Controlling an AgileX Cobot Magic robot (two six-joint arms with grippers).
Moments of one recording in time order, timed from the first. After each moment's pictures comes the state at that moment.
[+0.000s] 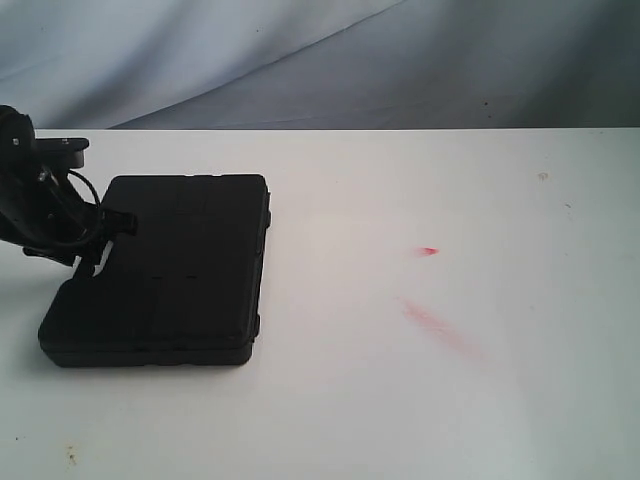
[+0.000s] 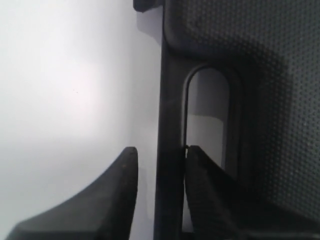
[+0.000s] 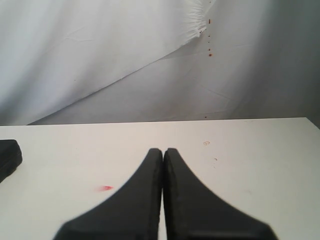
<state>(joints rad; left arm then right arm) -0.09 1.99 -1.21 0.09 0.62 -0.20 0.21 0.01 0.00 -0.08 0.12 0.15</state>
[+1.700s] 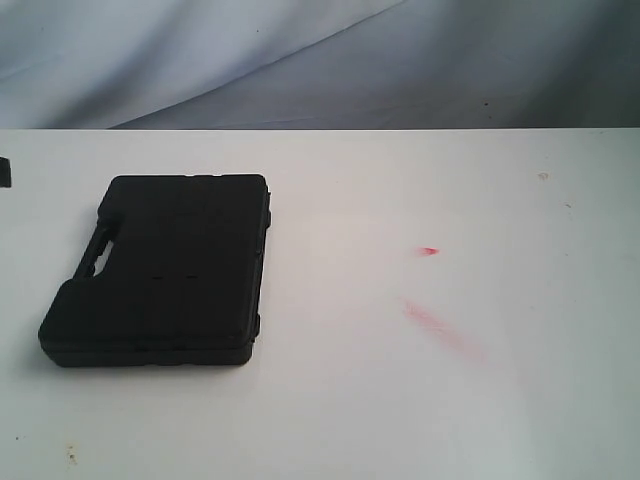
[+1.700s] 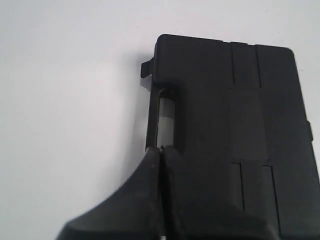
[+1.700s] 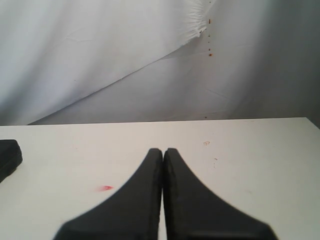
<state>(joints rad) -0.09 1.11 -0.78 0.02 0.55 -0.20 0.21 0.01 0.00 -0.08 0.12 0.15</state>
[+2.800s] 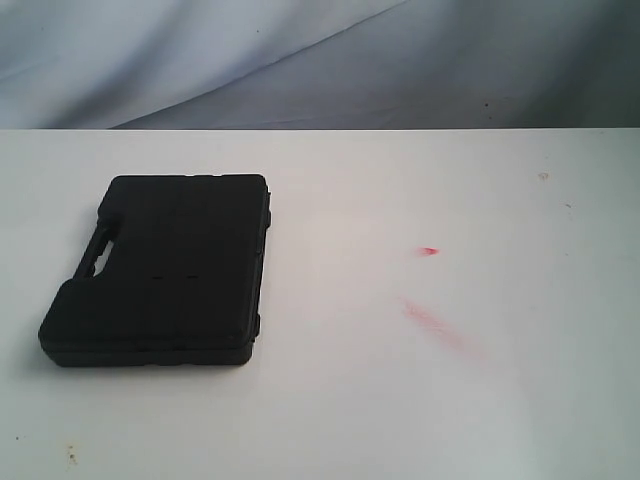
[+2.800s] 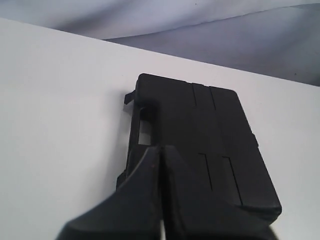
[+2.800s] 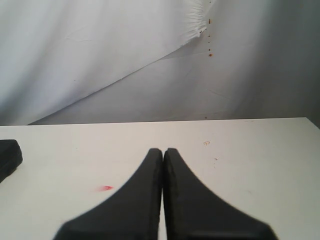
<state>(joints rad) -0.09 0.34 -0.31 -0.06 0.44 -0.20 0.21 0.01 0.00 -0.08 0.12 0.15</state>
